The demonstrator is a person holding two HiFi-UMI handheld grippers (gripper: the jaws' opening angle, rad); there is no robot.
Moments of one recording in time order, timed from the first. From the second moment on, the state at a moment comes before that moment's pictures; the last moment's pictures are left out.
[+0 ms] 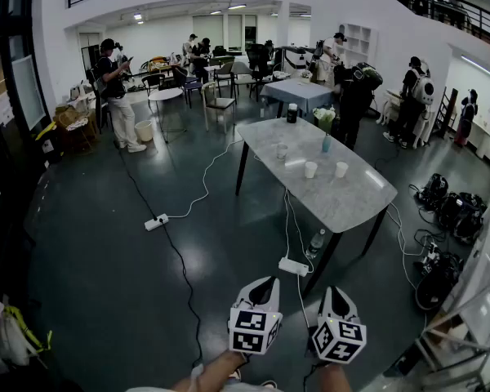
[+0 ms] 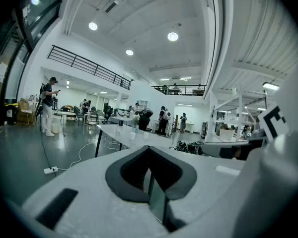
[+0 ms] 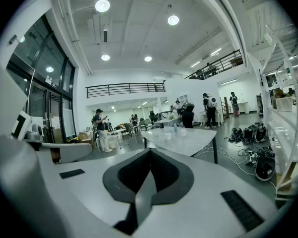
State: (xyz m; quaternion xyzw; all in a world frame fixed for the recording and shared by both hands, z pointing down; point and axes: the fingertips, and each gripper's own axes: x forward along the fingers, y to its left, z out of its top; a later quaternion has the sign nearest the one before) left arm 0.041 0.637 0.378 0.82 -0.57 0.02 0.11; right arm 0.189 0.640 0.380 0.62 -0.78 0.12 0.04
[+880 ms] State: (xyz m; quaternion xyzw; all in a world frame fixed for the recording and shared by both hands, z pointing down) left arm -0.013 0.602 0.383 0.83 -0.55 0.05 0.09; right arm 0.143 0.608 0.386 0.64 -0.76 0.14 0.03
